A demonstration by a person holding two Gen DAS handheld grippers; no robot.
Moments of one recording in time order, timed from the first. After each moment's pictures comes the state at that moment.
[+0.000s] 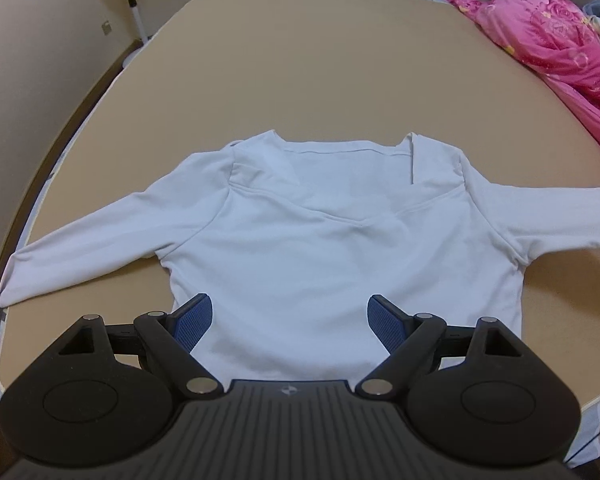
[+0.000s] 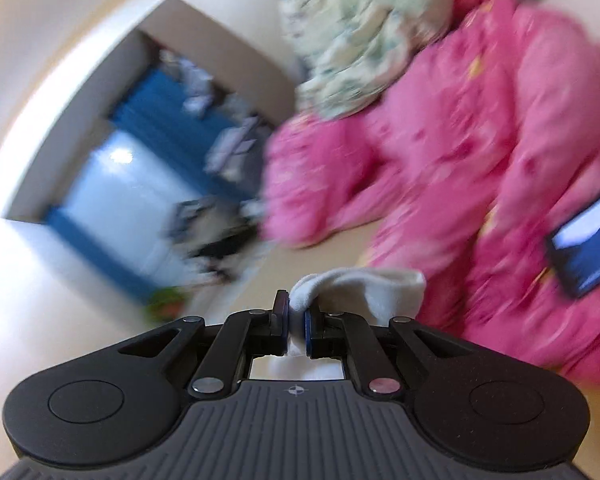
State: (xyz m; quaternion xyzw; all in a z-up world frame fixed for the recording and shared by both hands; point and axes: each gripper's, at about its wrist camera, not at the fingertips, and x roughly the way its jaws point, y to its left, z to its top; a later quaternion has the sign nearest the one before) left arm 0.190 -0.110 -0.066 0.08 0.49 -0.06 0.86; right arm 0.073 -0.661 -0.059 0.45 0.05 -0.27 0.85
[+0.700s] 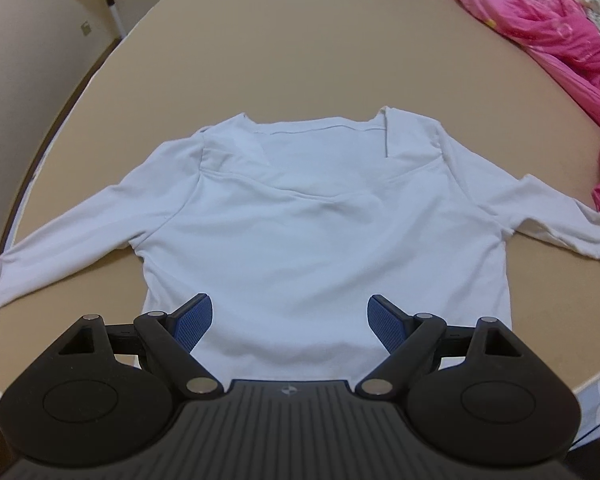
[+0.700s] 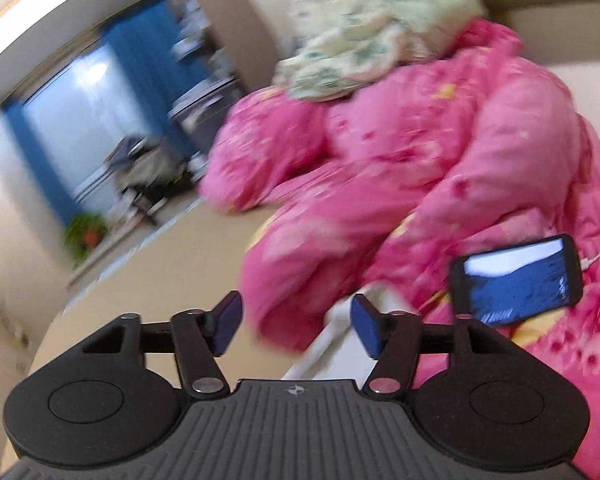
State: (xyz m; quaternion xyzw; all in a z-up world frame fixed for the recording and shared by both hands) left arm 0.179 -0.136 -0.082 0.10 0.50 -0.09 0.85; right arm 0.044 -0.606 -0.087 0.30 0.15 -0.26 0.91
